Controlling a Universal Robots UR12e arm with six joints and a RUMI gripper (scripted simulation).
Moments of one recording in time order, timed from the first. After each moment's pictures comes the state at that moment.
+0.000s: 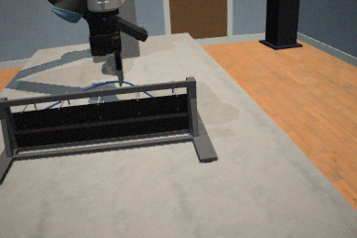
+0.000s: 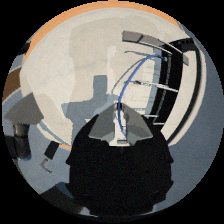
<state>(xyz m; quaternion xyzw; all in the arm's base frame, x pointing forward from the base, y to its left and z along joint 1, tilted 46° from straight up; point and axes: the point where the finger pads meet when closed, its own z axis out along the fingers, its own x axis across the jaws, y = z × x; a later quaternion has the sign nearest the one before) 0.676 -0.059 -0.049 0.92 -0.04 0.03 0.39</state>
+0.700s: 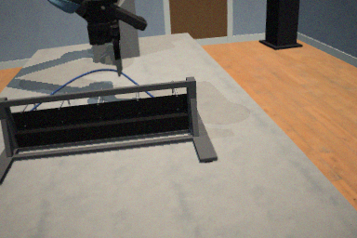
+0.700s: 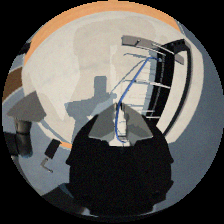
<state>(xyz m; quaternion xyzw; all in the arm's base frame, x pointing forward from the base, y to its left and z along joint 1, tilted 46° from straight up) 0.675 -0.037 -0.027 0.92 -0.04 0.03 0.39</state>
